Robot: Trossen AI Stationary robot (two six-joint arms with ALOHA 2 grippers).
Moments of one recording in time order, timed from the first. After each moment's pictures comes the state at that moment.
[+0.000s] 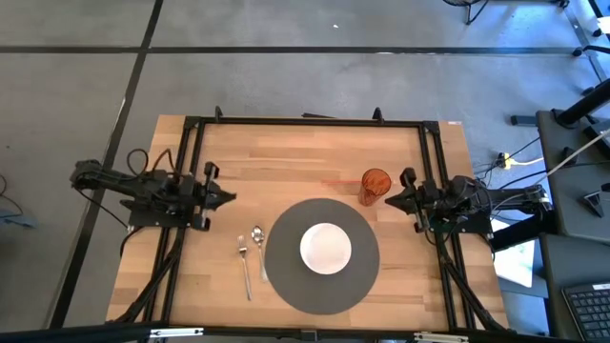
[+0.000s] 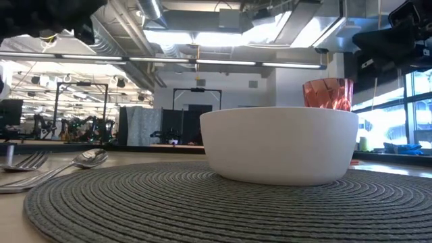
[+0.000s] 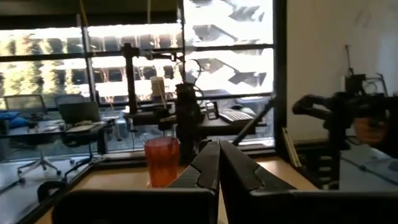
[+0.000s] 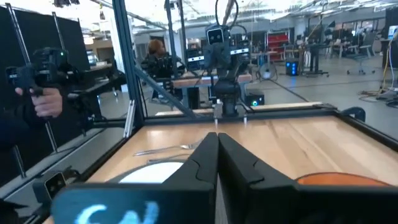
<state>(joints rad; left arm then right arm) -0.22 0.18 0.10 0.32 -0.18 0.08 0.07 0.04 0.01 0.13 -0.03 0.10</state>
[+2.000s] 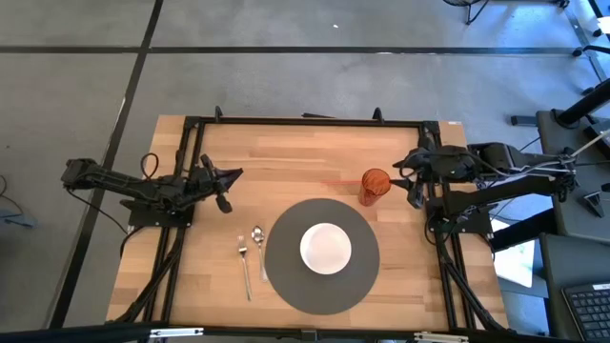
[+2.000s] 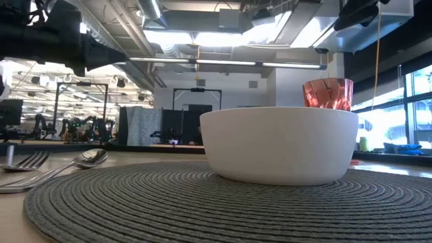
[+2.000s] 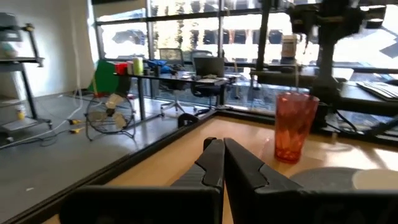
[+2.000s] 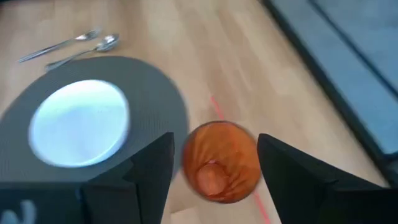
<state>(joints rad) -0.16 0.35 0.01 0.45 -0.69 0.01 0.07 0.81 1.09 -0.99 0.27 0.23</state>
